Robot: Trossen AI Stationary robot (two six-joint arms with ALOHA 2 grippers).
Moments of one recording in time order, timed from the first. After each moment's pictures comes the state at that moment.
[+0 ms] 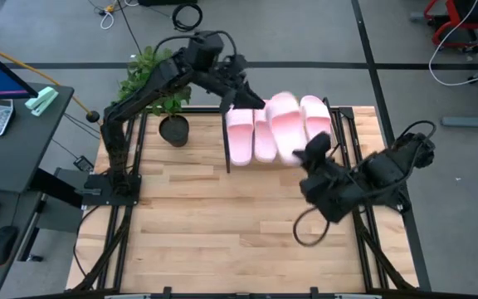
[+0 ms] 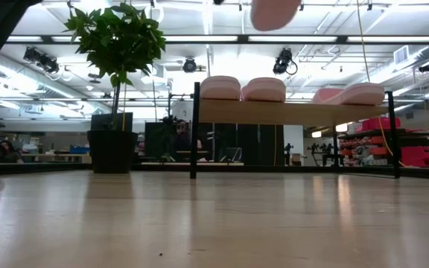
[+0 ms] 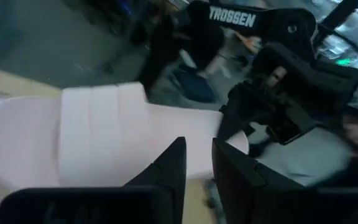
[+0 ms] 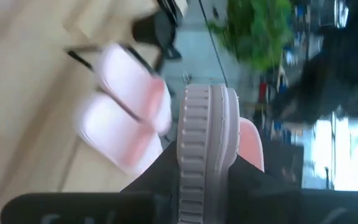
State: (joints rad) left arm 0.44 1.90 2.32 -0.69 0.78 -0.34; right arm 0.56 1.56 1.96 -1.56 1.04 -0.36
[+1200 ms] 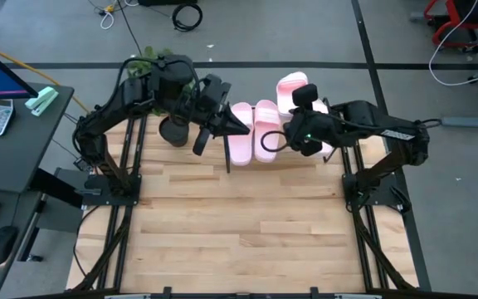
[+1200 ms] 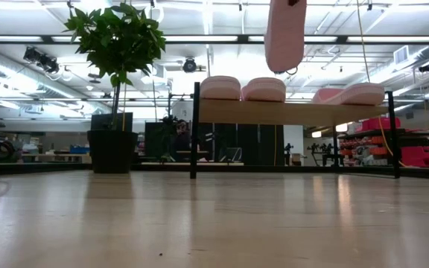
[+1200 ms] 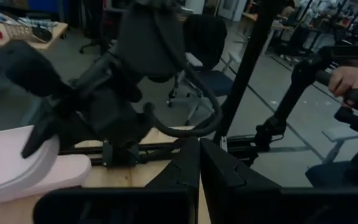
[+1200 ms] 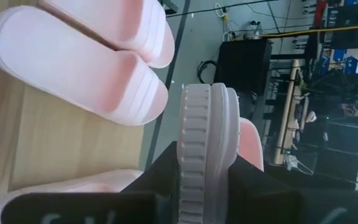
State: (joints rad) left arm 0.16 1.71 2.32 -0.81 0.44 -0.08; right arm 0.01 1.53 1.95 -1.43 0.77 -0.61
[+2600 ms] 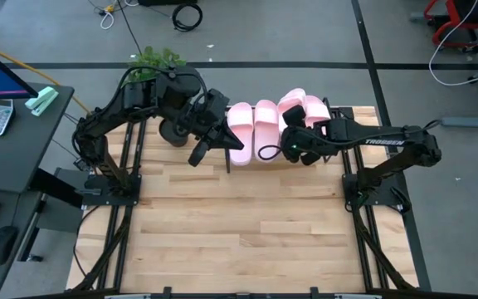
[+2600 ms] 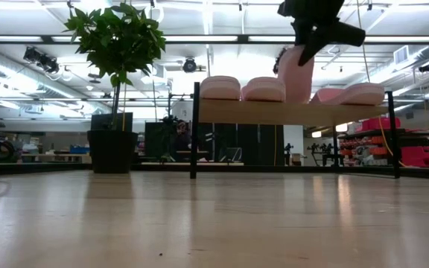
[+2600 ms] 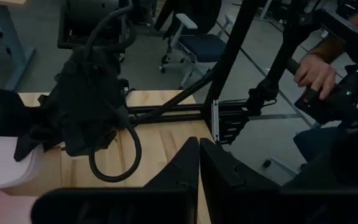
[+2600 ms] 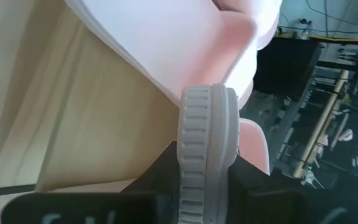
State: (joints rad) left arm 0.12 1.71 2.32 -0.98 0.44 -0.04; right arm -0.08 1.39 1.37 -1.10 0.64 -0.75
